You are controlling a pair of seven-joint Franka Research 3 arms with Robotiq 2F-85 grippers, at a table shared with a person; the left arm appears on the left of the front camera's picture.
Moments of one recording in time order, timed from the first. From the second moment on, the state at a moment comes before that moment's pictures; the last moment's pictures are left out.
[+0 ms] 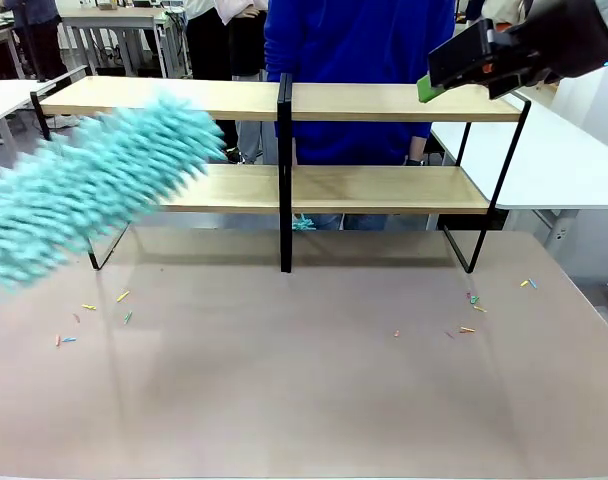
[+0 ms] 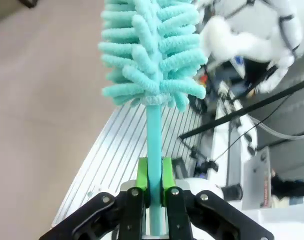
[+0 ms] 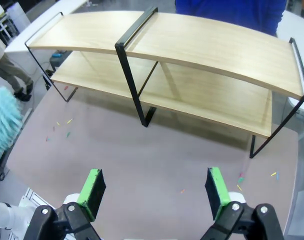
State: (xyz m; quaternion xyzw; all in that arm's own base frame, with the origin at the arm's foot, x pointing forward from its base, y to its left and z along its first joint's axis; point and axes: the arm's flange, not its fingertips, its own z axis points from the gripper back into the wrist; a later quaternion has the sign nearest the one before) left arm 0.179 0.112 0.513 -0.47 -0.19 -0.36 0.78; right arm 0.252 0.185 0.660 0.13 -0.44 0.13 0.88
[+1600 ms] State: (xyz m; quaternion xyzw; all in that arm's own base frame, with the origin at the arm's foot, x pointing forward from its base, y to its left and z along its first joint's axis) left arm 0.140 0.238 0.543 -0.58 -0.39 -0.09 0.71; right arm 0.251 0.185 0.660 0.13 -0.44 0.13 0.88
